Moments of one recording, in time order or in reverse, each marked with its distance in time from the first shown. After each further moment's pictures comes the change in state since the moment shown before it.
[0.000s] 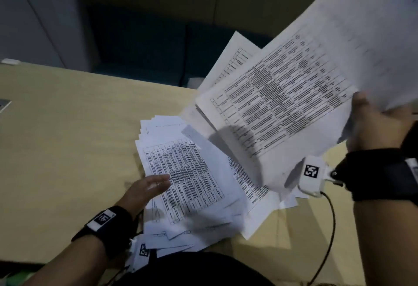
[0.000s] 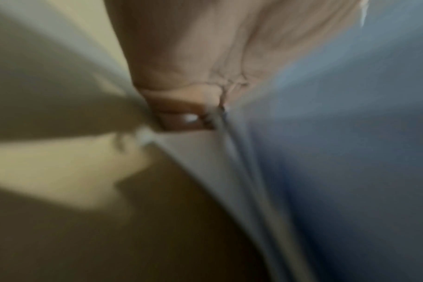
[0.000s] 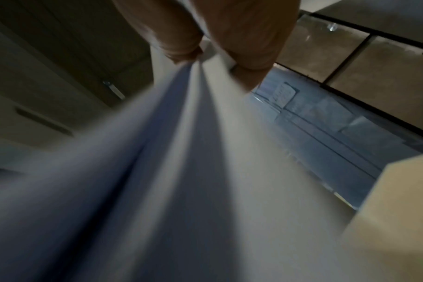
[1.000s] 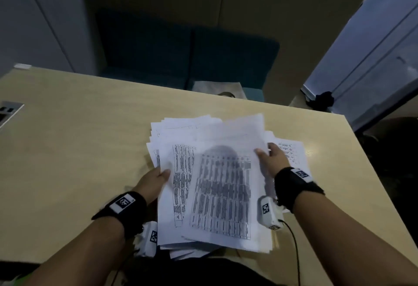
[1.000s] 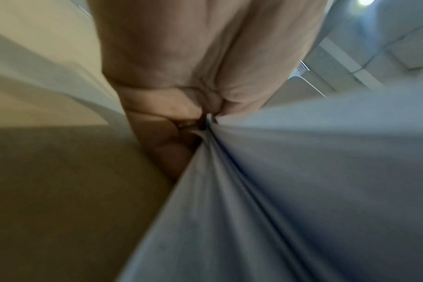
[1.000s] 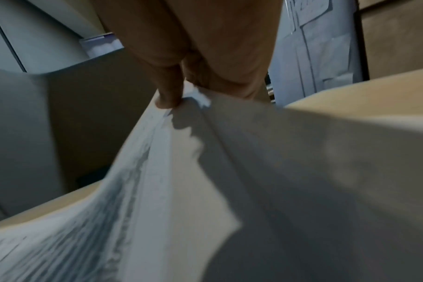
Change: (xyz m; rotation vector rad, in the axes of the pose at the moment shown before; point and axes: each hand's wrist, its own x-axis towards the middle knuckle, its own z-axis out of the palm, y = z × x) left_hand 0.033 0.014 -0.006 0.291 0.132 -0.153; right_hand -0.140 0.086 0.062 -0.530 -0.718 0.500
